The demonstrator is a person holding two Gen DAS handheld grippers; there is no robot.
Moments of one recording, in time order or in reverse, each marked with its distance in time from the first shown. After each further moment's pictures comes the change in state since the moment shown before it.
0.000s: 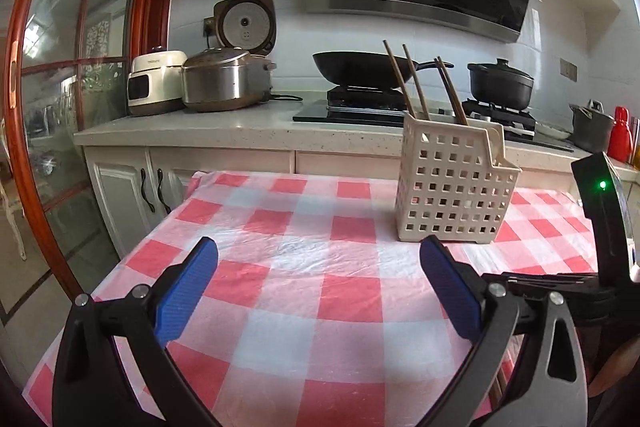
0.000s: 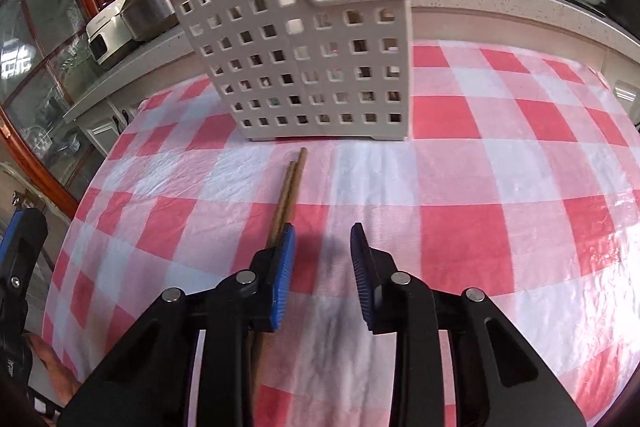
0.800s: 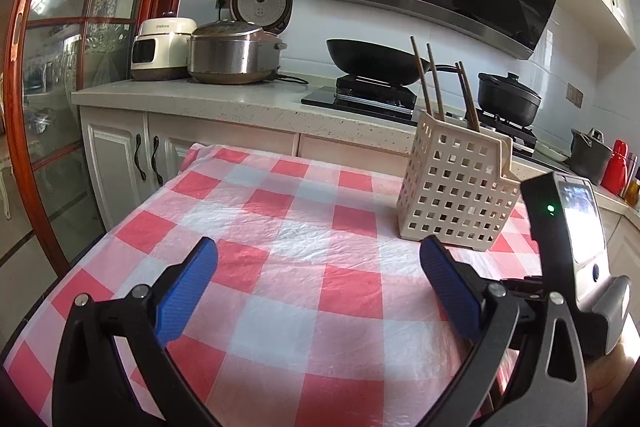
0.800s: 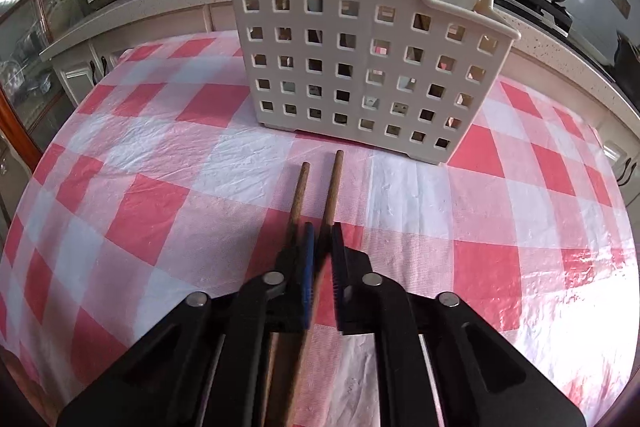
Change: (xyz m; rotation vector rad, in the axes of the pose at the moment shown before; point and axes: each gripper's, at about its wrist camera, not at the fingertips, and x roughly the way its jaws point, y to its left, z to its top) left arm 0.009 0.023 -0.002 -0.119 0.056 -0.039; right arm 0.028 0.045 0.011 -0.175 0.062 -0.175
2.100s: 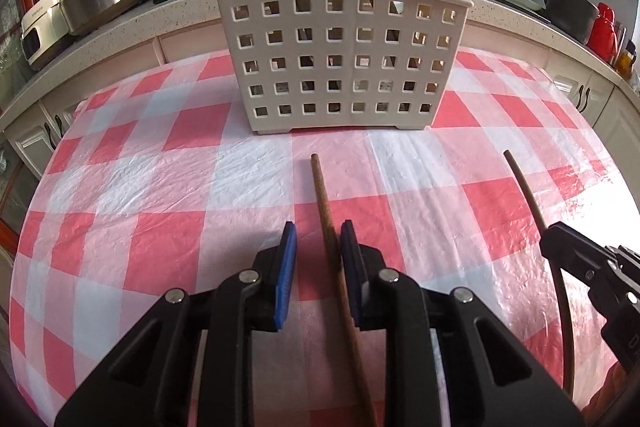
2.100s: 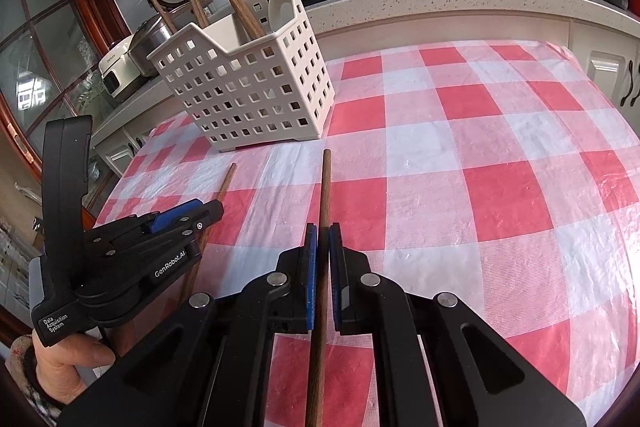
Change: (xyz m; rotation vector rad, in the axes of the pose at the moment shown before) left arm 0.106 -0.139 -0.037 0.294 0.473 -0.074; right arm -0.056 -0.131 -0.066 0.257 -0.146 0.250
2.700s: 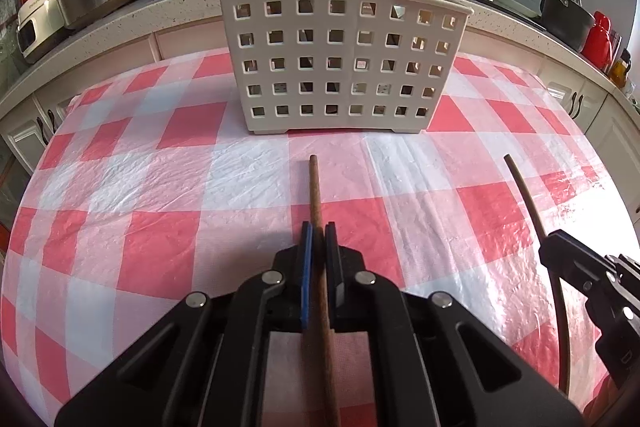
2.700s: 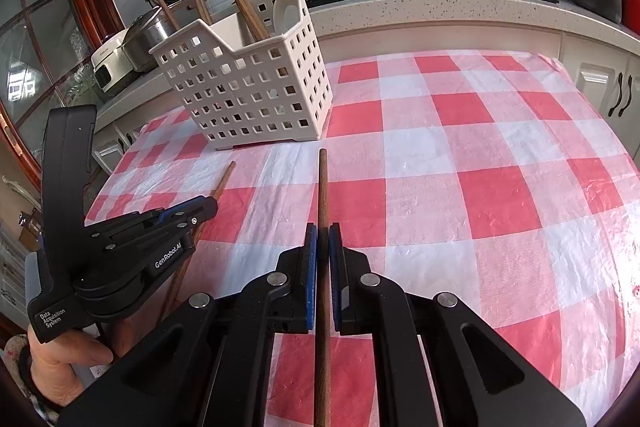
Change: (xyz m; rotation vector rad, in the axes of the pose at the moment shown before) left arm 0.000 0.006 0.000 -0.025 -0.006 -0.050; right arm -0.007 0.013 -0.002 -0.025 -0.013 -0.058
